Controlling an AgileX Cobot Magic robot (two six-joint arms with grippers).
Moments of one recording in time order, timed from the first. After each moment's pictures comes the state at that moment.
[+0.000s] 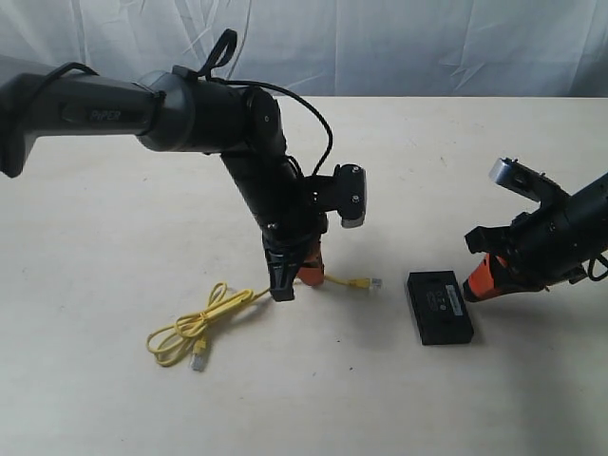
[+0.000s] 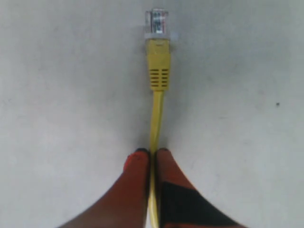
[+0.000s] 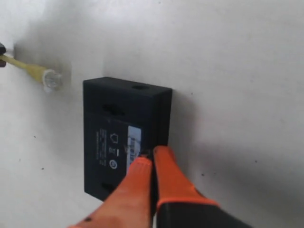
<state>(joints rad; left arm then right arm) -0.66 2.19 -1.52 -0.45 0.89 1.29 -0.06 1.86 -0.85 0.84 0.86 -0.87</state>
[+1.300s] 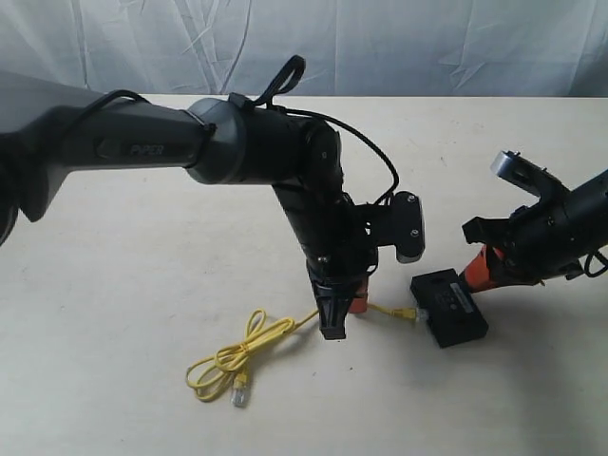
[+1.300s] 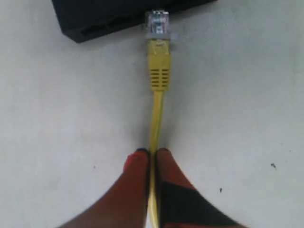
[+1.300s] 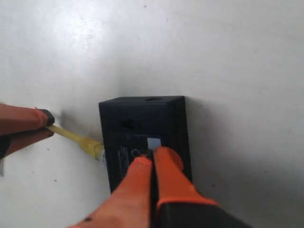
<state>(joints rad) -0.82 2.18 -1.52 -0.39 0.81 1.12 -0.06 1.85 -0.85 0.89 0.85 -0.87</state>
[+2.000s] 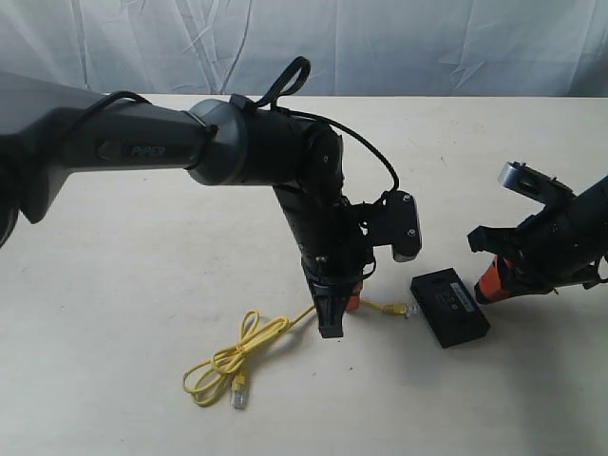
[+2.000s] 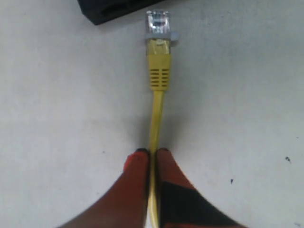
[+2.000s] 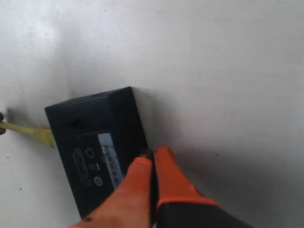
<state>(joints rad) -0.83 2.18 -1.52 -0.32 0.80 1.03 -0.06 1.86 -0.85 0.76 0.80 -0.72</state>
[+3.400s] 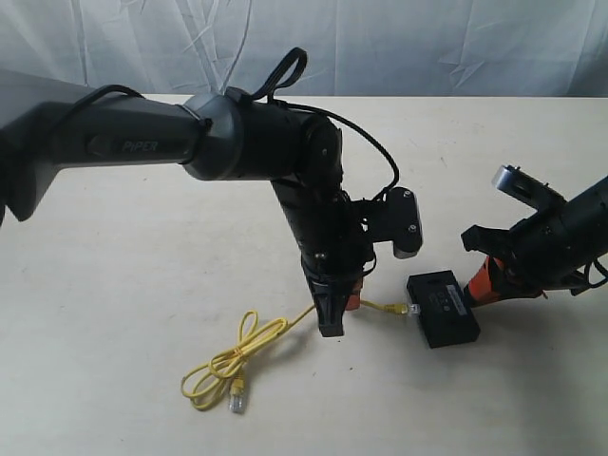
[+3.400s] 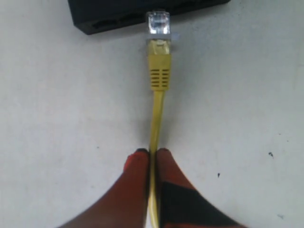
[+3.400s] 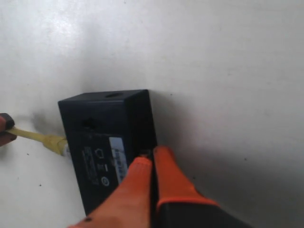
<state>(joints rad) -0.83 2.16 -1.52 -0.32 0.83 1.02 -0.06 1.89 -0.85 0.84 0.83 -0.77</state>
